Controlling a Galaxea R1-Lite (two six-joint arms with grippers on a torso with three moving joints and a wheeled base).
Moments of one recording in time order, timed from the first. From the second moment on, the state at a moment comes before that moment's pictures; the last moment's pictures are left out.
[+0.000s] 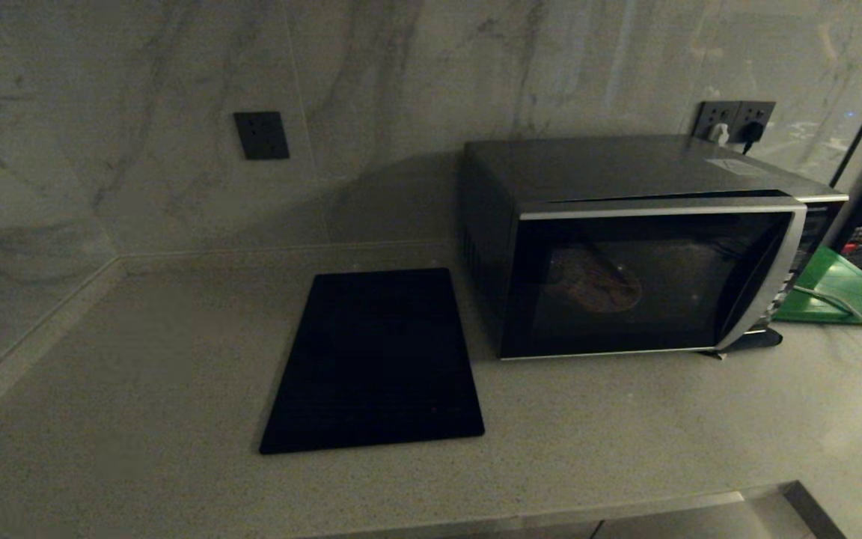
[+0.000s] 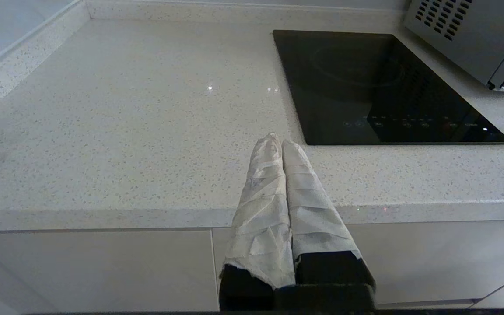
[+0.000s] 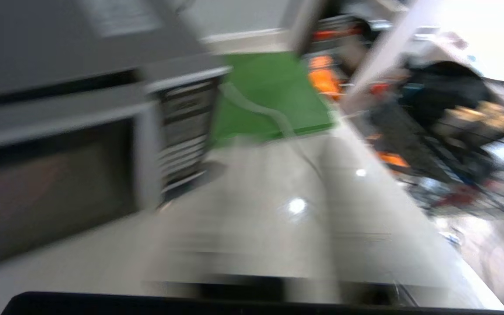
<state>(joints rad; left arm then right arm) 0.00 0.00 0.00 -0.01 0.03 -0.07 -0.16 1.38 -1.51 0.30 -0.43 -0.12</state>
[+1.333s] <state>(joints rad) 0.00 0.00 0.00 -0.01 0.03 -0.07 -0.17 1.76 -1.98 0.66 0.12 0.28</state>
